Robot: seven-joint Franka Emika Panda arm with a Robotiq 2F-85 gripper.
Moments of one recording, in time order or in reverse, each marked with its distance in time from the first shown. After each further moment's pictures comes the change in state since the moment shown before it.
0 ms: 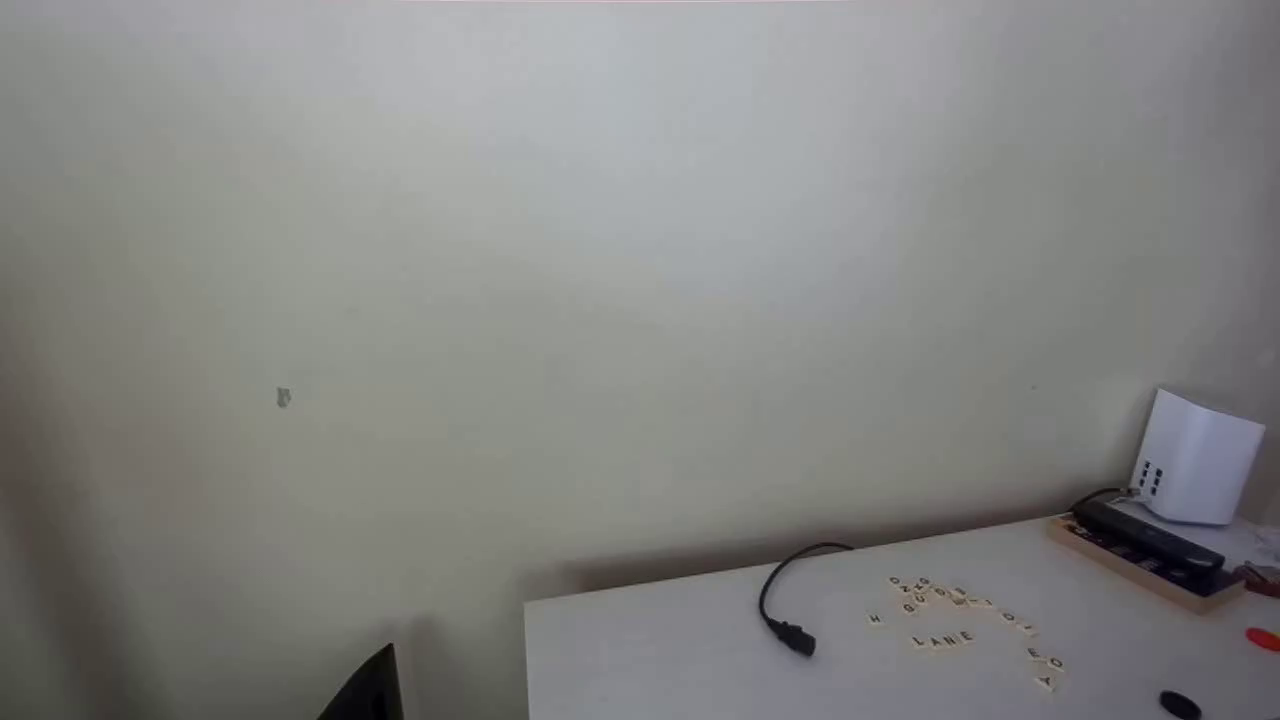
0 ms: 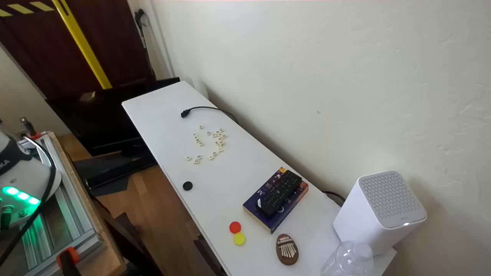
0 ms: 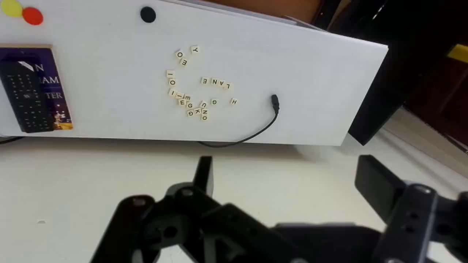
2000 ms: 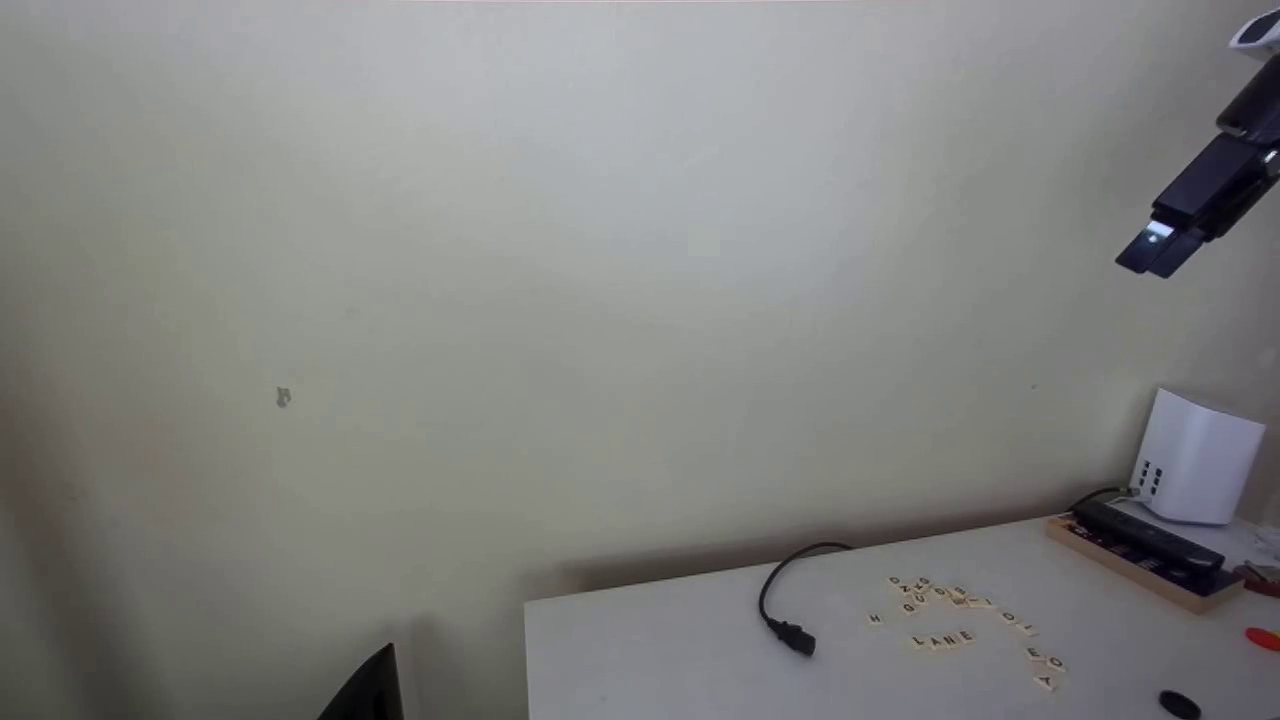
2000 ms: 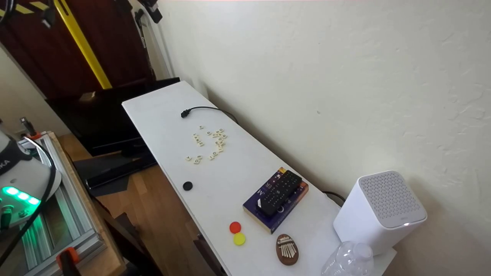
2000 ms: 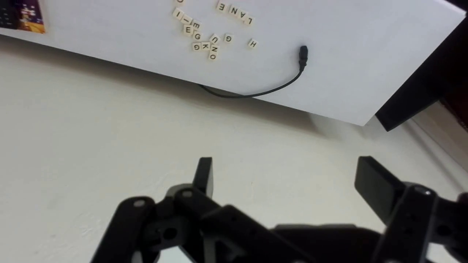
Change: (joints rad) arm 0.113 0.127 0.056 -0.237 0.046 0.577 -0.107
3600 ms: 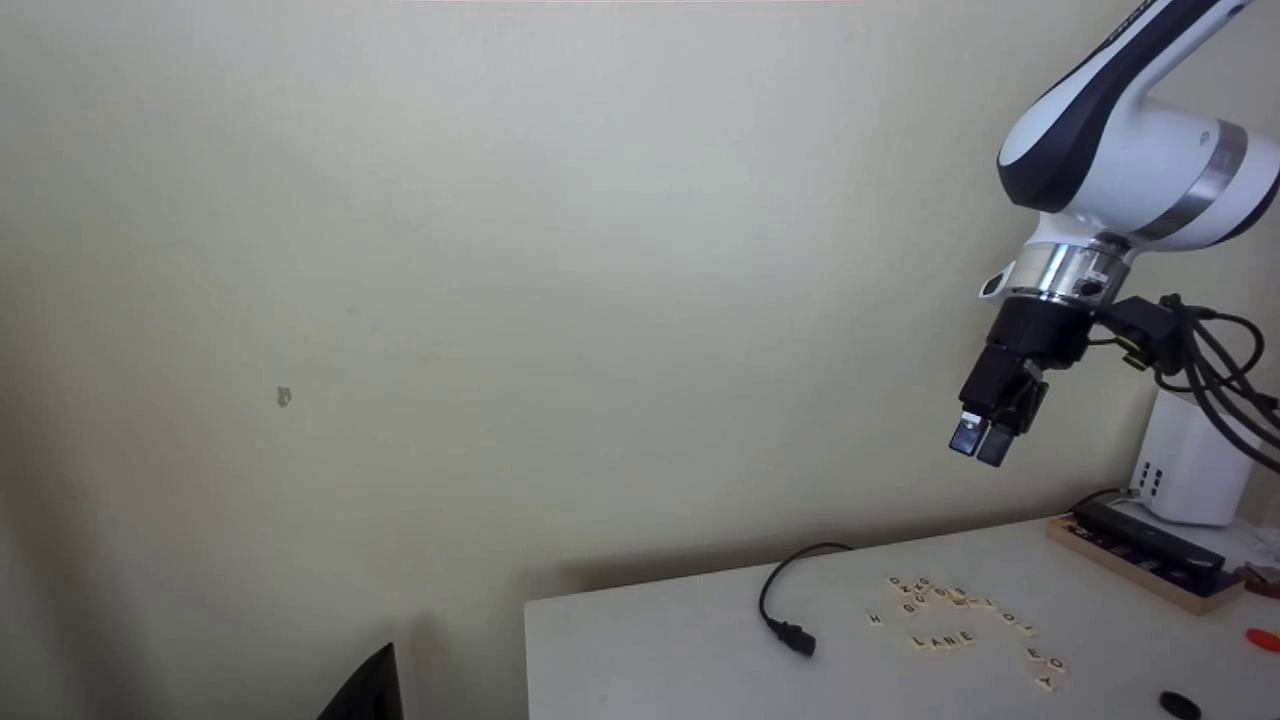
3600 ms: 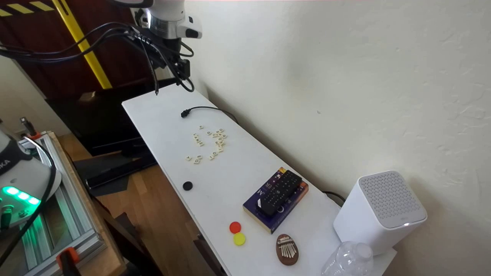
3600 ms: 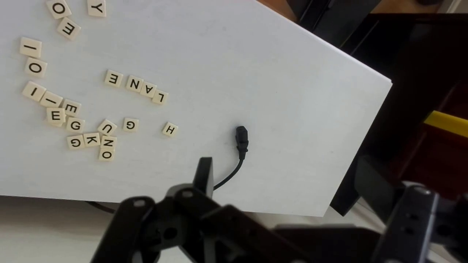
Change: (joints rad) arm 0.029 0.787 0.142 0.269 0.518 -0.033 -0.328
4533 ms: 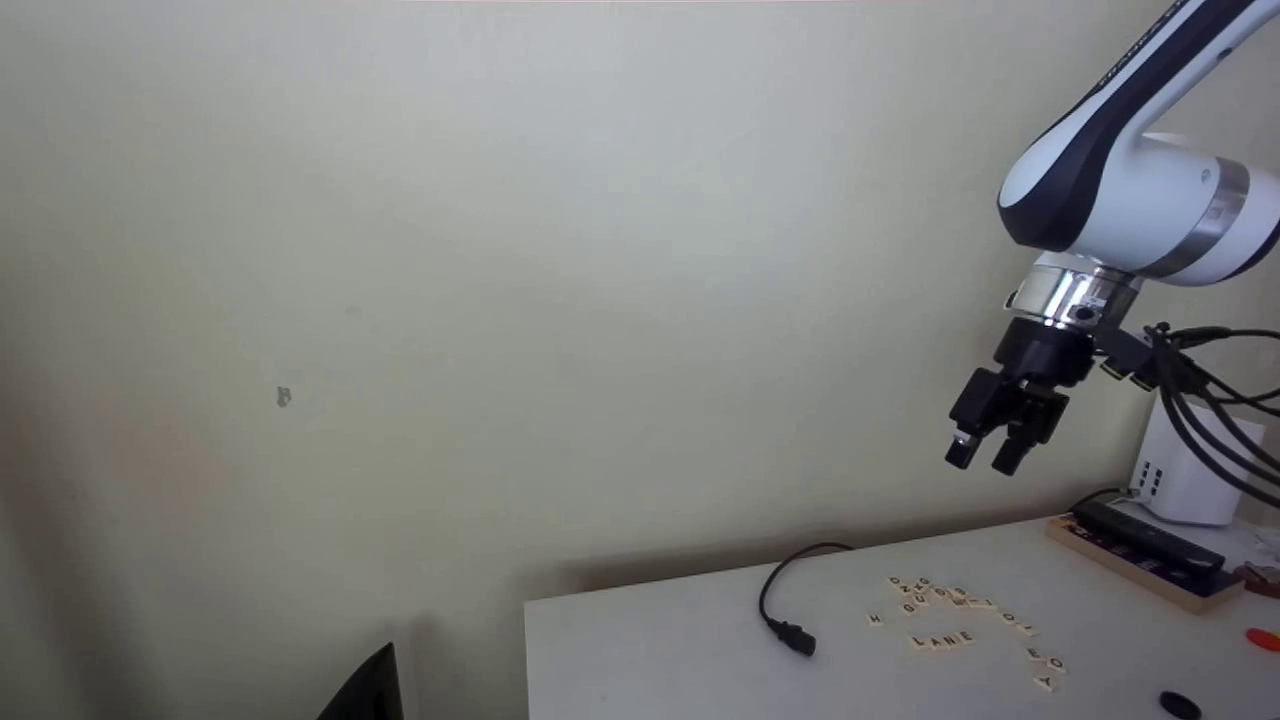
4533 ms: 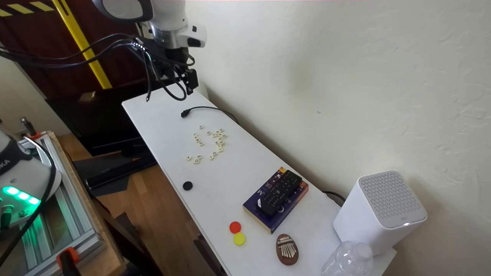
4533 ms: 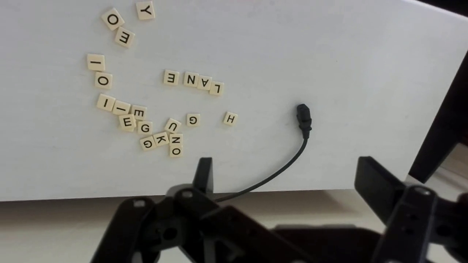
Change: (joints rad) arm -0.087 0.045 0.086 -0.044 -0.001 0.232 0.163
